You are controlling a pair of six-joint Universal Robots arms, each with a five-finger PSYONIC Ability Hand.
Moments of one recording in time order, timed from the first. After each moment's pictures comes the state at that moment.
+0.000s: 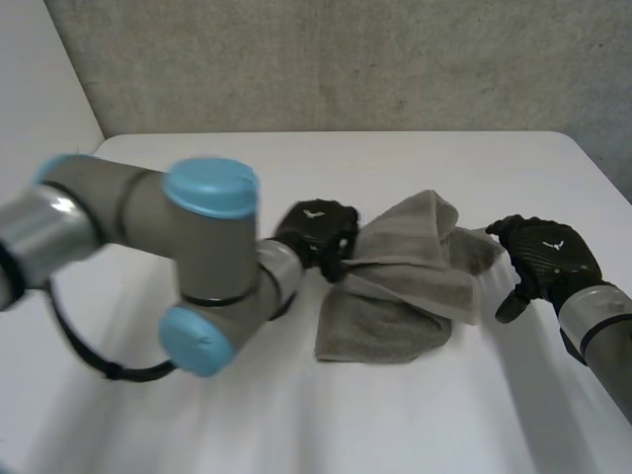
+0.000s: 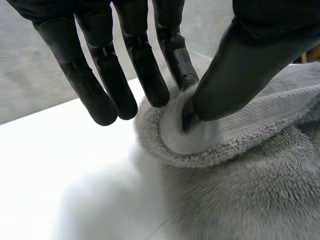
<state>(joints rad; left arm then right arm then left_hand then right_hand) 4.02 -2.31 -1.03 3.05 -1.48 3.12 1.71 -1.35 1.91 -0.28 1.40 2.92 1.33 1.35 1.37 1.35 1.19 0.23 0.25 0.24 0.26 0.06</state>
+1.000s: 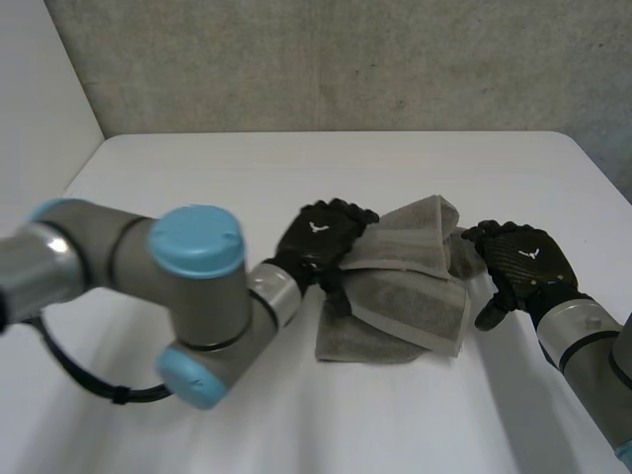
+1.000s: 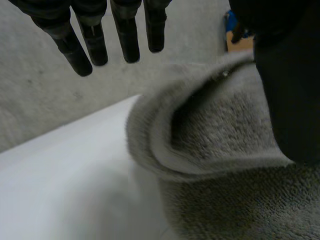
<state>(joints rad) 4.00 -2.30 -1.22 3.34 -1.42 3.18 1.78 -1.36 1.97 -0.36 1.40 2.91 0.32 0.33 0.32 0.32 0.15 0.23 0.25 0.24 0.26 0.06</state>
